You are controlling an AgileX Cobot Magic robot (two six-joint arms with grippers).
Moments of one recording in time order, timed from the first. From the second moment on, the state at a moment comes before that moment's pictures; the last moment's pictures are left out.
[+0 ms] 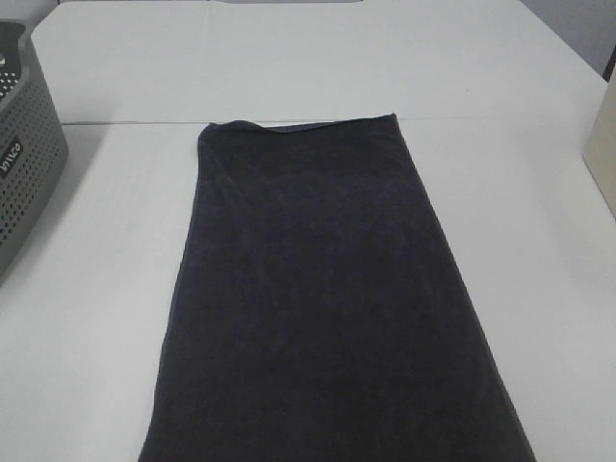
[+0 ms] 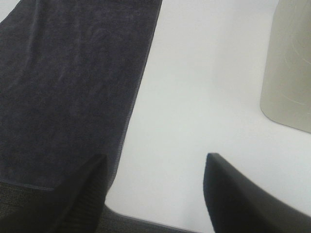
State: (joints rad) left arm -0.04 -0.01 -0.52 -0.12 1.08 0.14; right arm 0.07 0.00 -0.46 0.08 1.11 -0.14
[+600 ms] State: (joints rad) left arm -0.04 -0.01 -0.52 -0.12 1.08 0.14; right arm 0.07 0.00 -0.46 0.08 1.11 -0.14
